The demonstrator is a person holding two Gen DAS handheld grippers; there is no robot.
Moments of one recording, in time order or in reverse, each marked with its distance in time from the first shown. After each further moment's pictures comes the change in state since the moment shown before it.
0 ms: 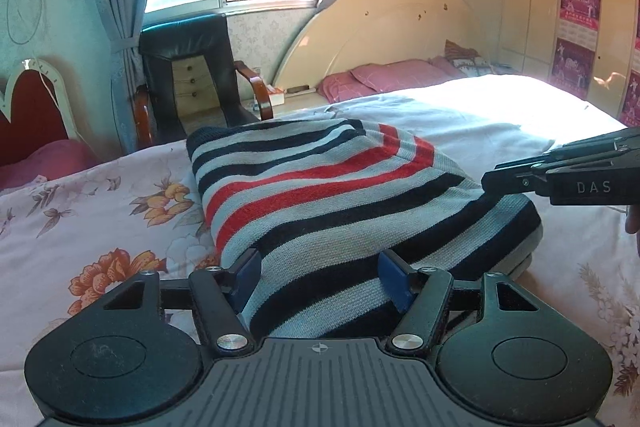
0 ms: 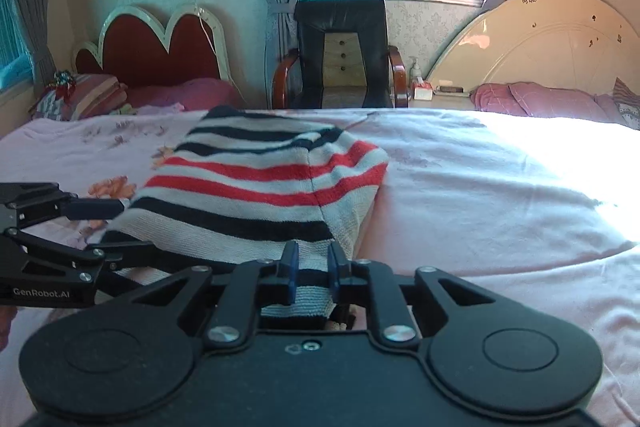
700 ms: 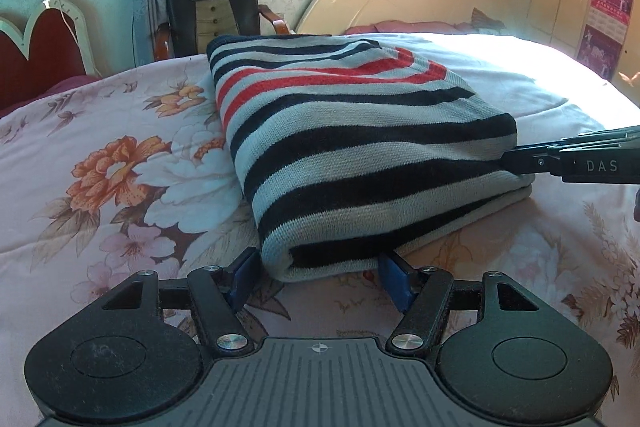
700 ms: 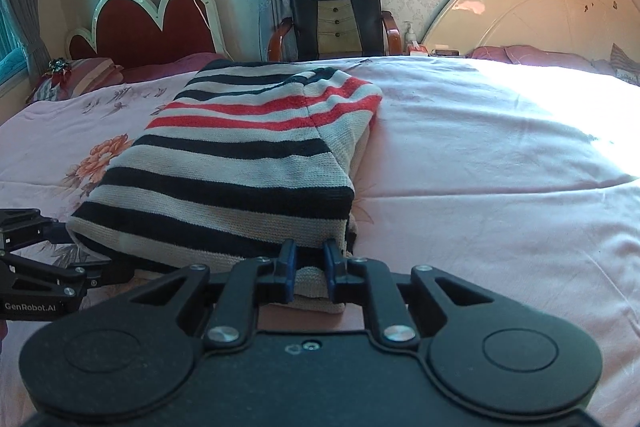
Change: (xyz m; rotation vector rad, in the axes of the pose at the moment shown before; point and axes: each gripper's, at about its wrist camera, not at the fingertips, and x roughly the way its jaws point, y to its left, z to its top) left arm -0.002 -0.006 -0.053 -0.092 0.144 0.036; right arm 0.001 -0.005 -0.040 0.040 0.103 -0.002
